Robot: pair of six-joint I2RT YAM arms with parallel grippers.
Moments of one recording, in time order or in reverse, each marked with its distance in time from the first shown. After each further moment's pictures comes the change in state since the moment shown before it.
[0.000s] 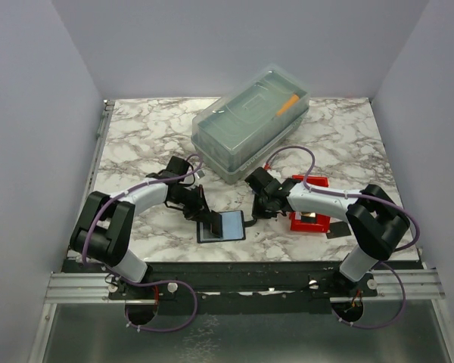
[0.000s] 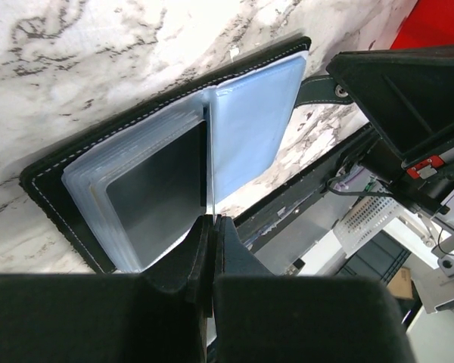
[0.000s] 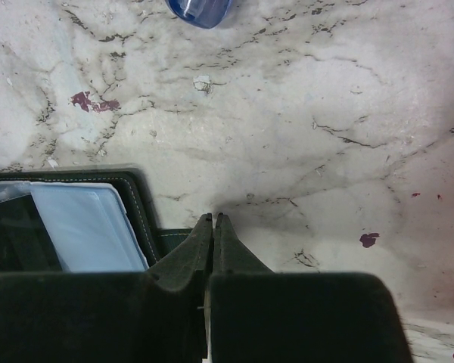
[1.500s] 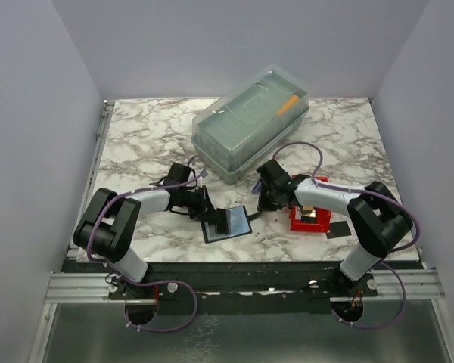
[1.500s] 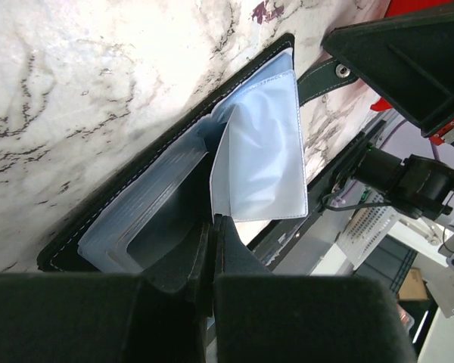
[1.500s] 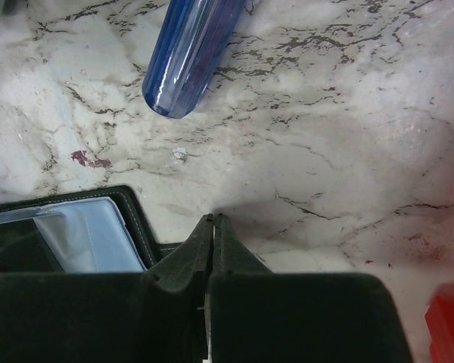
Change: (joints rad) left arm -0.024 0.035 -0.101 0.310 0.023 -0.040; right arm -0.132 0.003 -0.040 0.121 -0.077 -0.124
